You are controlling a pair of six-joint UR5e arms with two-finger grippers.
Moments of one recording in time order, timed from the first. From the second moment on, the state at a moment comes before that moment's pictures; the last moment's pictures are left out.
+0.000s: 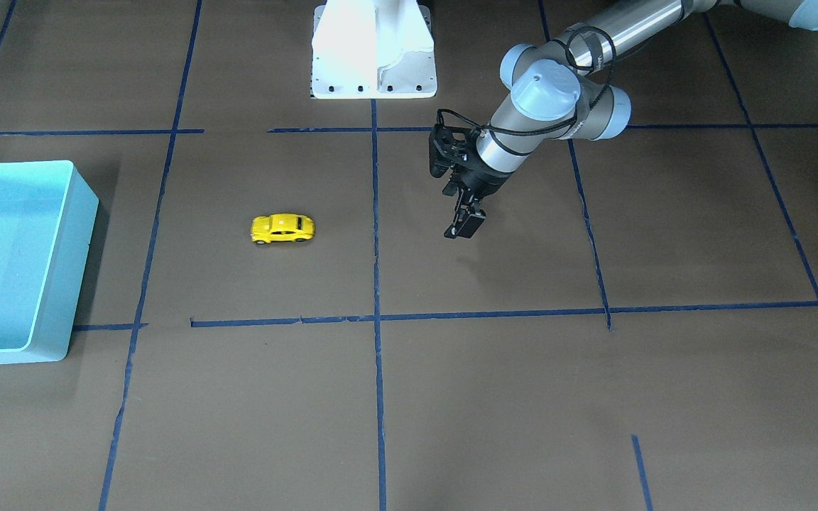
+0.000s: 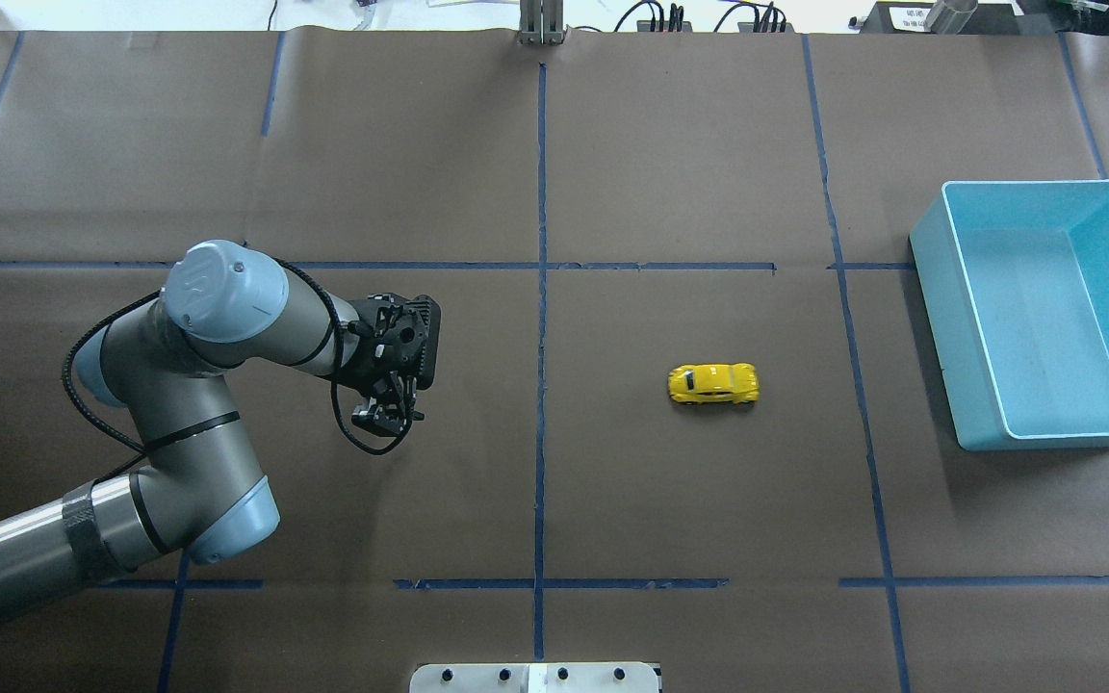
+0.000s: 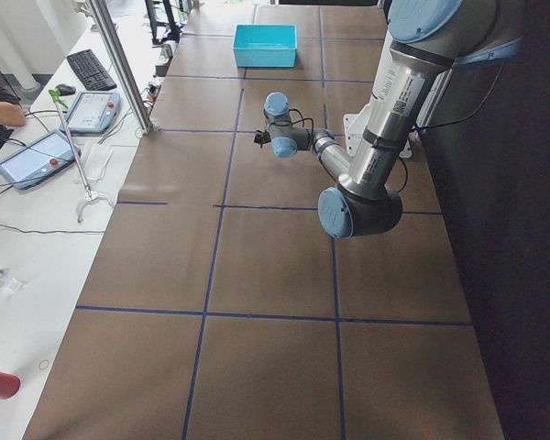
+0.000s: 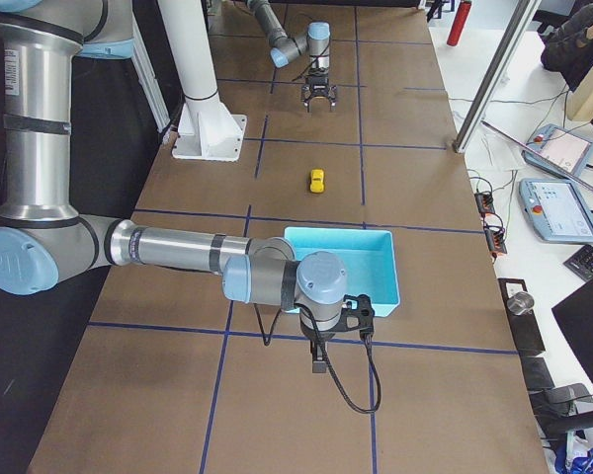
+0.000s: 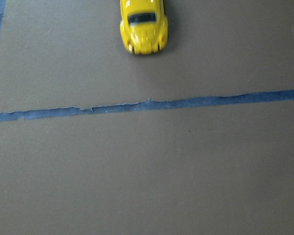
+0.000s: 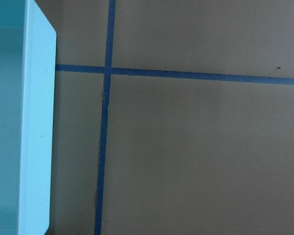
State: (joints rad) left arm -0.59 -2.02 -1.61 -2.17 -2.00 0.37; right arm 1.66 -1.67 1.63 -1.56 2.31 -0.13
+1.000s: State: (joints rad) left arm -1.00 -1.70 -1.90 -1.64 -2.05 0.53; right arm 1.54 -1.64 1.91 -1.76 2.30 -0.10
